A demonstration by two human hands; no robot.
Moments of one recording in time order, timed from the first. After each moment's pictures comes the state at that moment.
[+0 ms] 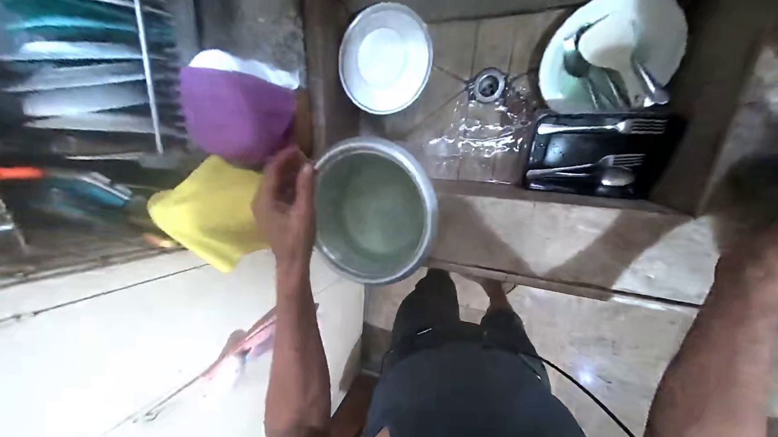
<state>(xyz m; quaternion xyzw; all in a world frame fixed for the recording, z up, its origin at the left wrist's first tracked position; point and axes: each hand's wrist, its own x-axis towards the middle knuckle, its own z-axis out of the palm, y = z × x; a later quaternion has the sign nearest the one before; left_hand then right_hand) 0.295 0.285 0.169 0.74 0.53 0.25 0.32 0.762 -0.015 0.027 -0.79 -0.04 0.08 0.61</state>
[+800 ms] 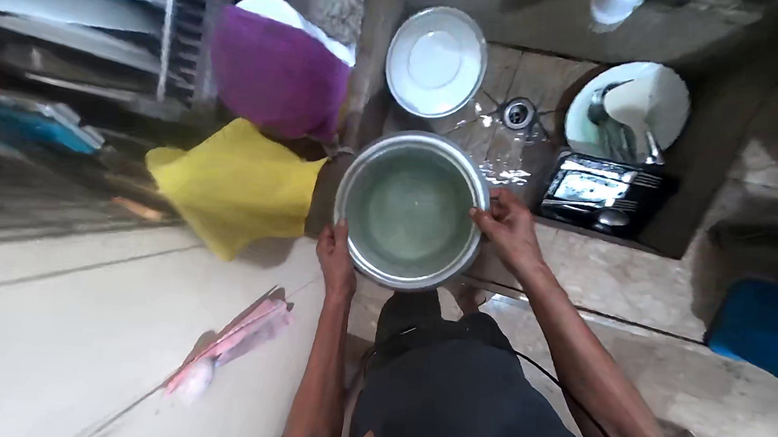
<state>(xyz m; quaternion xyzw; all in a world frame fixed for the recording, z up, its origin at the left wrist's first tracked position) 0.217 0.219 0.059 0.39 0.68 0.35 0.51 0.510 0.168 0.082 -0.69 -0.33 0.53 0.37</state>
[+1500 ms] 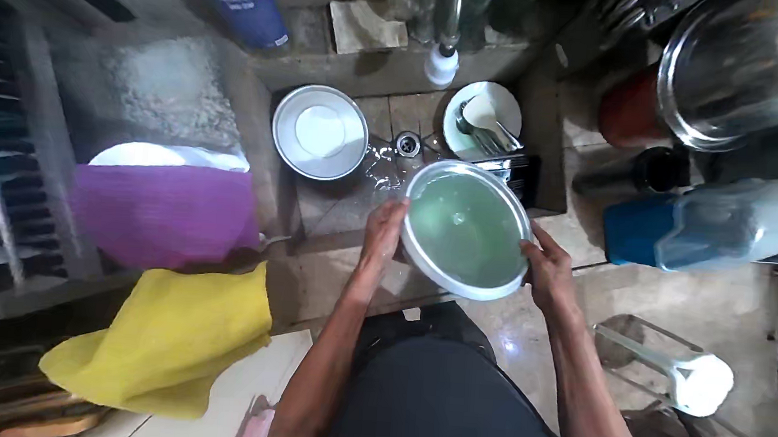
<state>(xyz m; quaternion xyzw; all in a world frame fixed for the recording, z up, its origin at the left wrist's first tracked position) 0.385 0.312 0.104 0.49 0.44 0.06 0.75 0.558 0.075 0.122 -0.84 0.03 0.31 0.45</state>
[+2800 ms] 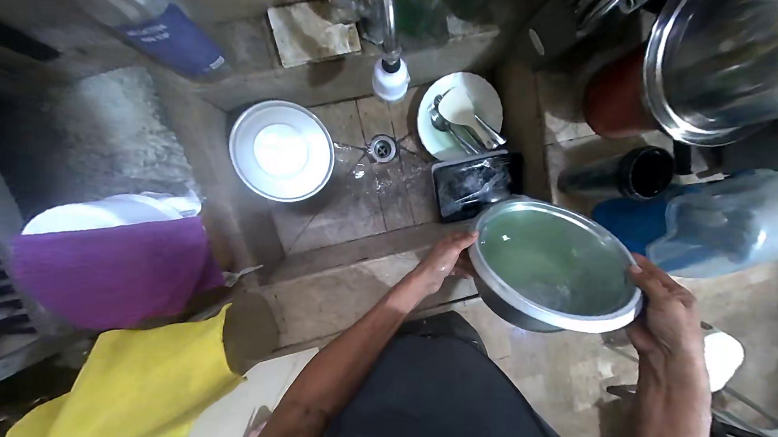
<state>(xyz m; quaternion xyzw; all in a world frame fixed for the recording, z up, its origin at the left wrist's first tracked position) 0.513 0.230 0.063 0.33 0.34 -0.18 0.86 0.653 -0.029 0.183 -0.81 0.14 0.20 0.54</state>
